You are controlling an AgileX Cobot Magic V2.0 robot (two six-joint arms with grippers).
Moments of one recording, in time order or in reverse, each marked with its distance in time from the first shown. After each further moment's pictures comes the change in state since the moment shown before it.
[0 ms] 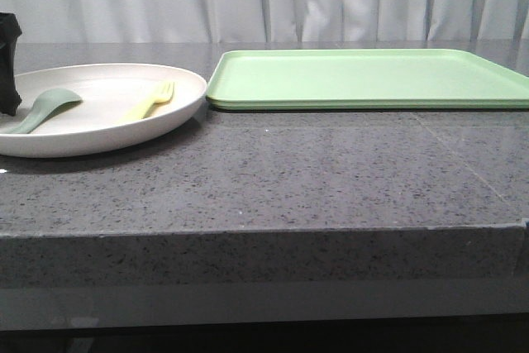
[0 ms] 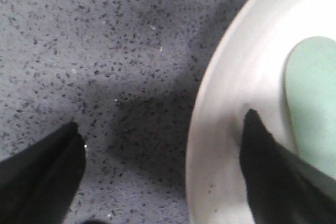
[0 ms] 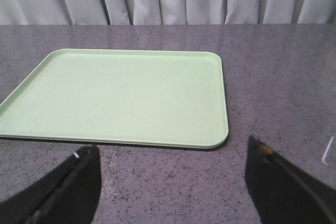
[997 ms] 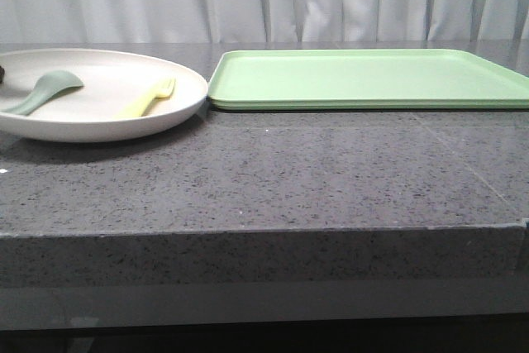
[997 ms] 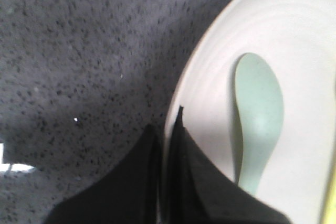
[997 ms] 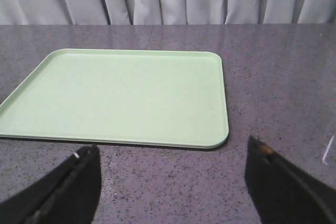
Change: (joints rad) left arm 0.143 -0.024 -0.018 -0.410 0.000 0.192; right arm 0.000 0.000 0.000 0.000 0.000 0.000
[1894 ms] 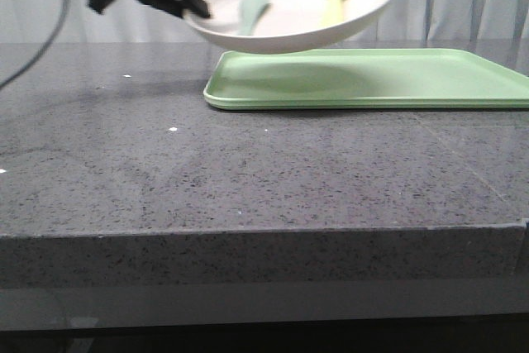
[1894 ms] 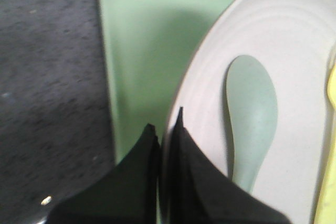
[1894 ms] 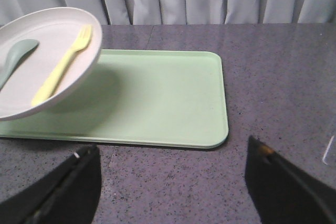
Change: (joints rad) left arm -0.358 0.356 -0.511 -0.289 -0.122 -0.037; right arm 0.000 0.000 0.000 0.002 0.000 0.000
